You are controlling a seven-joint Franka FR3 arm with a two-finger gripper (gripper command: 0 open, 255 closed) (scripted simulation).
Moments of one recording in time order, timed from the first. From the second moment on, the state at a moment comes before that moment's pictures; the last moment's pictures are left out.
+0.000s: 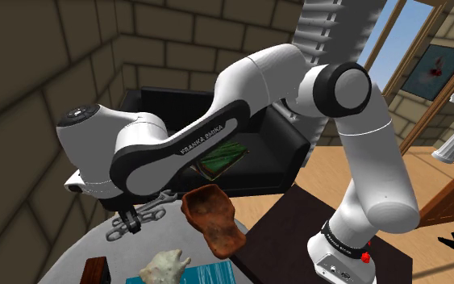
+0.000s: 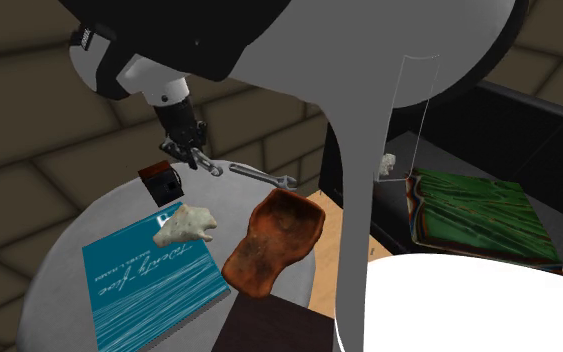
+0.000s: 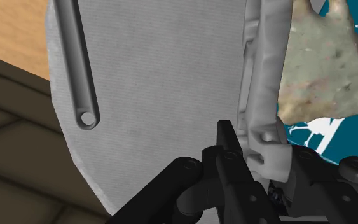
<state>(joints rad) 0.31 0.68 0.66 -1.57 -0.47 1.91 -0.34</state>
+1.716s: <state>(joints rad) -0.14 -0.05 0.74 -2.45 -0.08 2.26 -0.78</state>
